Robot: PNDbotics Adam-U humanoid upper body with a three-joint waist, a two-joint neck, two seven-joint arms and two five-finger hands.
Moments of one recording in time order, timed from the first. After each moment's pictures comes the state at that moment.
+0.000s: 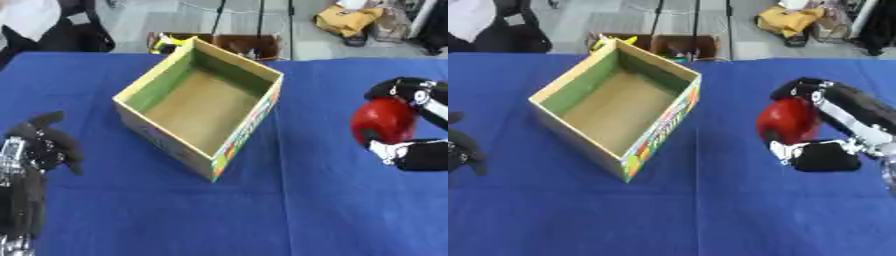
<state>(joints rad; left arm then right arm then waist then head) -0.27 0.13 0.00 -1.98 -0.07 -0.01 0.11 -0.54 -0.84 0.15 -1.98 0.52 0.33 0.43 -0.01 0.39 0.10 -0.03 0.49</state>
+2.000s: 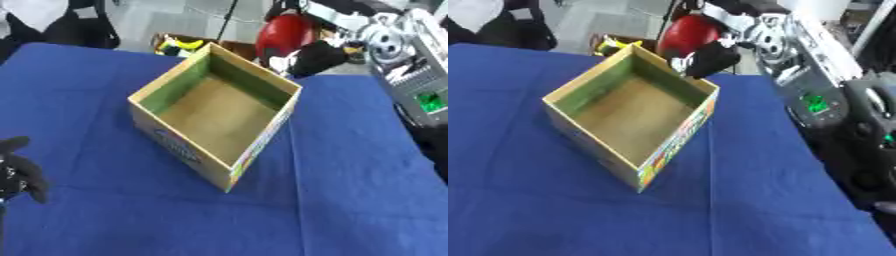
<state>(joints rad) -0.29 0.15 -0.03 -1.98 -0.07 -0.02 0.07 -1.14 -0.64 0.30 -1.54 0.72 0.30 0.57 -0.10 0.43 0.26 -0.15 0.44</state>
